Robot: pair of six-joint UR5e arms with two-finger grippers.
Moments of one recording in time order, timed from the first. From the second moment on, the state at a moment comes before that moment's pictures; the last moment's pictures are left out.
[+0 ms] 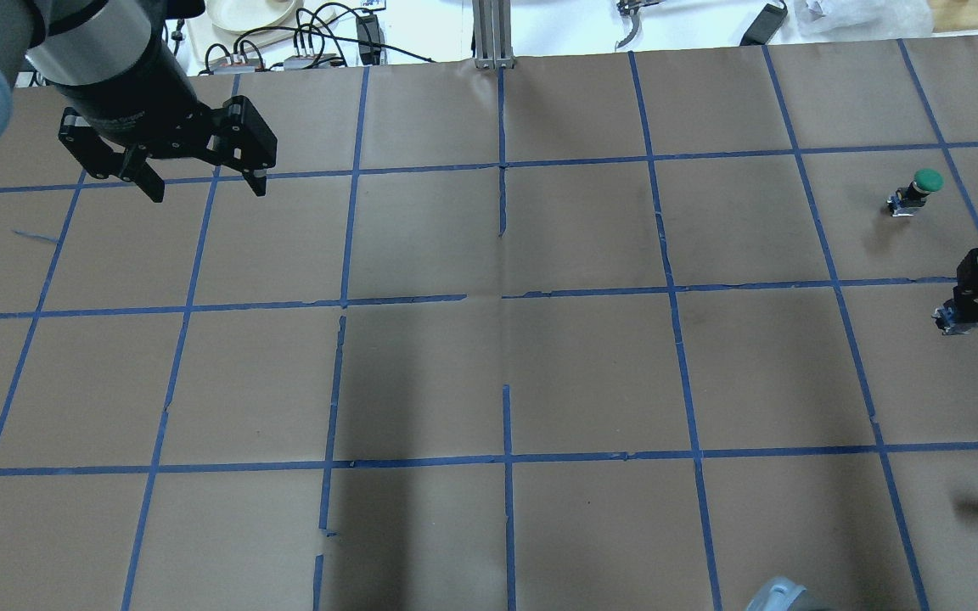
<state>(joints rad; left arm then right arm) -1.57 -1.55 -1.53 -1.58 1.62 -0.05 0.87 -1.63 2.10 -2.17 -1.49 -0.51</state>
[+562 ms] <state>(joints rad) -1.57 -1.55 -1.53 -1.58 1.62 -0.05 0.81 -1.46 2.14 -2.38 -1.49 -0.51</state>
